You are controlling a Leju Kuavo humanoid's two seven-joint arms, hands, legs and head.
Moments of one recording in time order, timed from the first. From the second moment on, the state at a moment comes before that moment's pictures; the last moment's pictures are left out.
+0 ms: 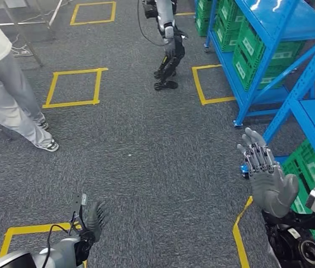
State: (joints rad) left arm -0.31 0.12 -0.64 -0.28 1.05 -0.17 -0.39; right arm -0.22 -0.11 0.58 -1.65 -0.48 0.16 -0.36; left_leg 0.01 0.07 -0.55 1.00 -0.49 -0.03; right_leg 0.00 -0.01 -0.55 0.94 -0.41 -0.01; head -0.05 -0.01
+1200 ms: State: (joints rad) left arm -0.32 0.11 -0.64 -0.28 1.06 -0.16 -0.37; right arm -0.27 -0.11 0.59 -1.61 -0.47 0.16 -0.36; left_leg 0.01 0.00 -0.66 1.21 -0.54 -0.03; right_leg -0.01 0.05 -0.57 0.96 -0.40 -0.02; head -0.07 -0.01
